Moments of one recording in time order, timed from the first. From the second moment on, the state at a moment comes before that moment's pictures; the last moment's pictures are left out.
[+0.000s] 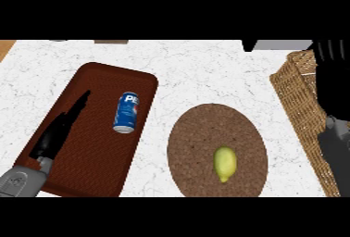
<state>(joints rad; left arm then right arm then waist) -0.19 0.56 -0.32 -1.37 0.05 0.13 0.09 -0.43 -0.42 0.03 -1.58 -0.39 -0.17 -0.23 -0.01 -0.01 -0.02</state>
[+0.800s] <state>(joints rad) -0.20 0.47 -0.11 -1.35 0.28 0.15 0.14 -0.28 -0.49 0.42 -1.97 0.31 -0.20 -0.55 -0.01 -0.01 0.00</state>
